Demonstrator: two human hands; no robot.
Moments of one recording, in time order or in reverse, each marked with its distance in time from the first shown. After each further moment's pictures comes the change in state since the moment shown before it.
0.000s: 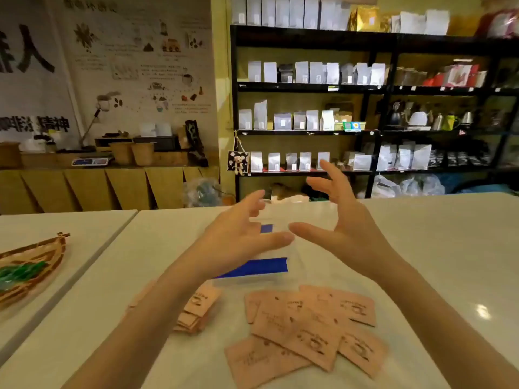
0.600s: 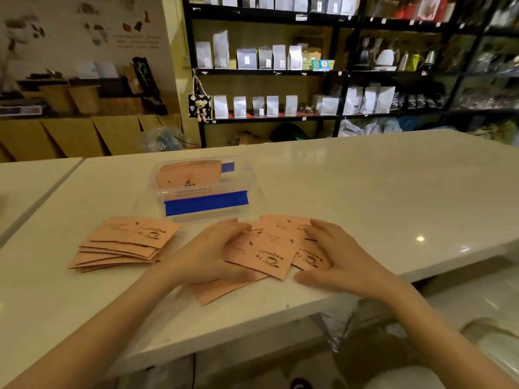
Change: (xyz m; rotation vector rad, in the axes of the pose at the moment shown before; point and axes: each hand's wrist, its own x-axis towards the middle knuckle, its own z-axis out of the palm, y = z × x) left_hand -0.042 -0.067 0.078 0.329 -0.445 -0.005; right_hand -0.124 0.087 -0.002 -0.408 -0.494 0.302
